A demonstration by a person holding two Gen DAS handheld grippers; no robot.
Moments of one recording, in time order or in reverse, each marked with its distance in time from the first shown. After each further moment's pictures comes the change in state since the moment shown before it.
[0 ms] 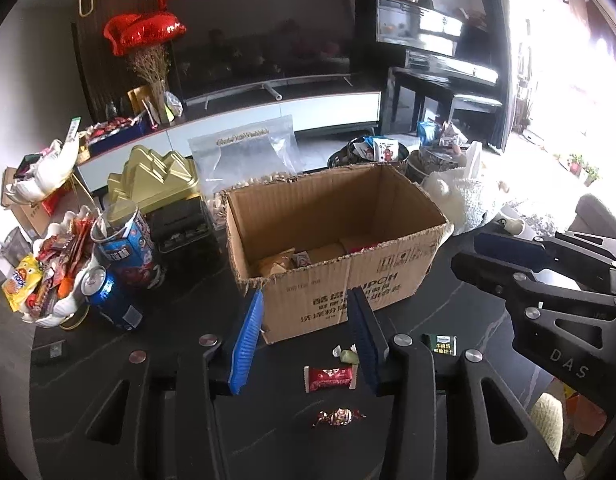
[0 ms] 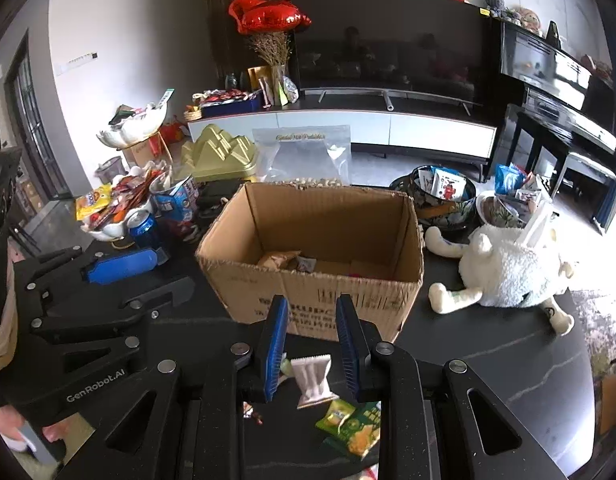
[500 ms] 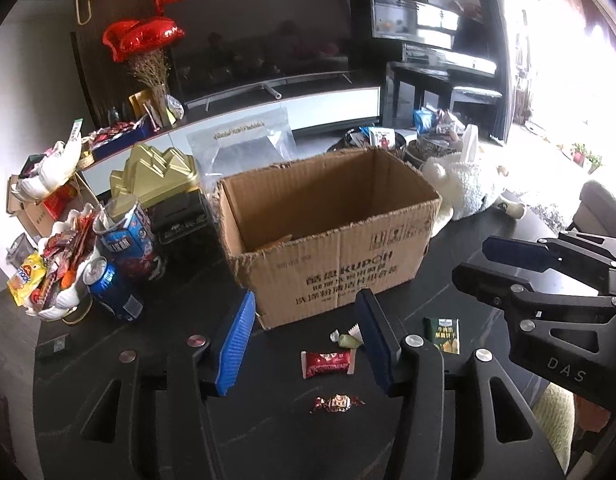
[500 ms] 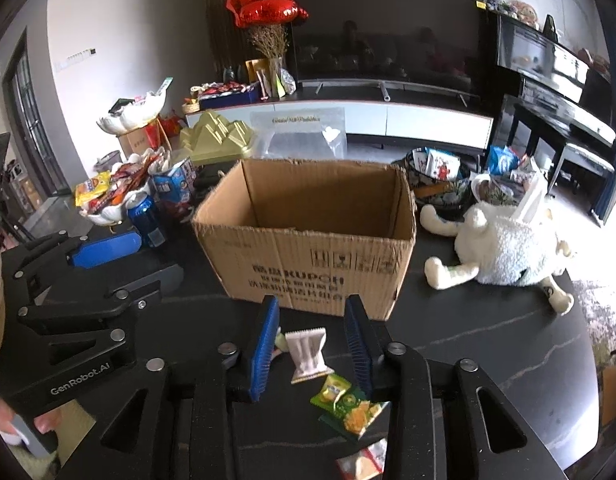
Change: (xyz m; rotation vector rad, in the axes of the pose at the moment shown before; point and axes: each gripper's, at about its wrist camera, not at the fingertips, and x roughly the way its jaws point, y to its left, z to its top) left arm 0.002 -0.018 -0.022 0.032 0.007 0.023; right arm 0.003 -0.010 -0.032 0.018 0.035 0.000
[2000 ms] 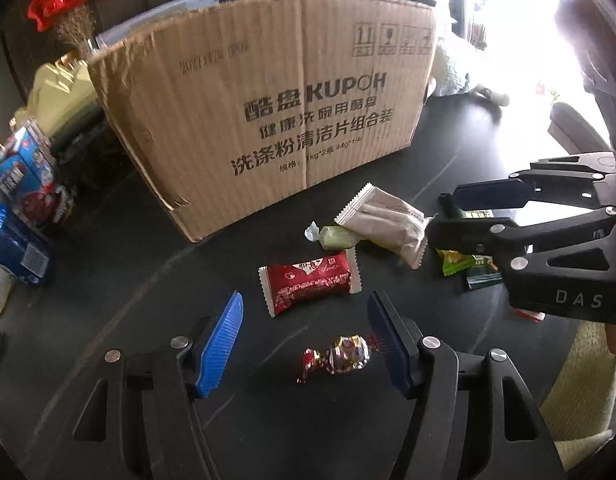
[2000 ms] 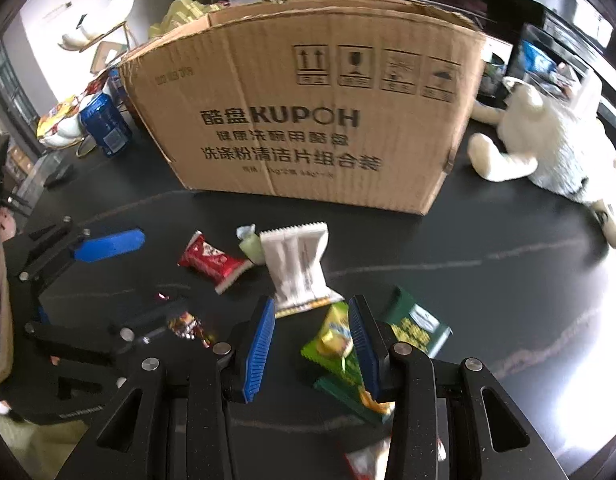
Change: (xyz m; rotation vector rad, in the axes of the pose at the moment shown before) left arm 0.124 0.000 -0.088 0.132 0.223 -0.191; right arm 0.120 -0.002 -0.065 -0.001 0.286 0.029
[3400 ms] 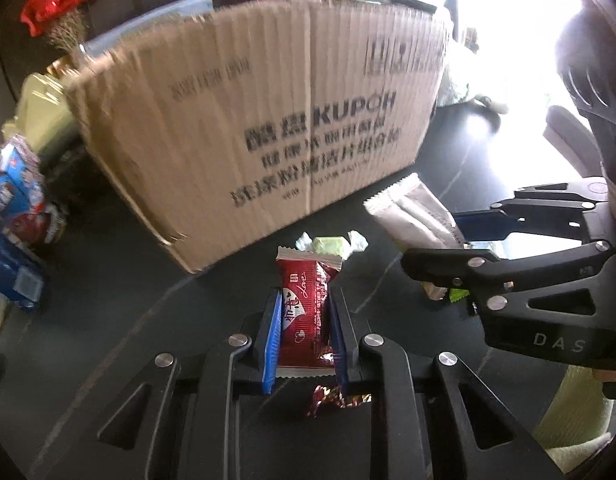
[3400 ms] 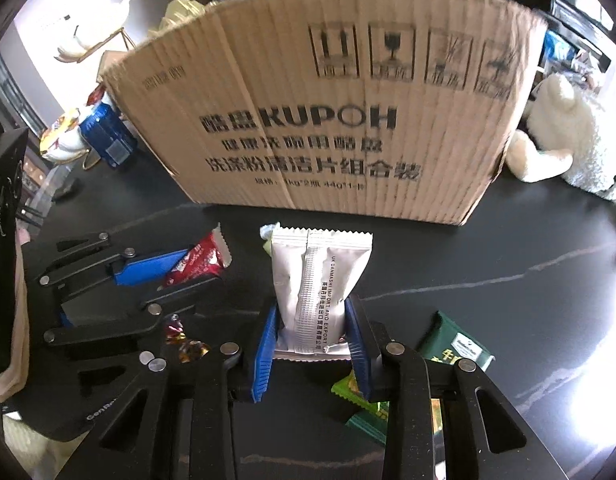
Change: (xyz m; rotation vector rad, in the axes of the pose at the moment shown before) left arm -0.007 0.011 0.015 0.021 -0.028 0.006; right arm 0.007 -0.006 0.004 0.048 -0.015 0.057
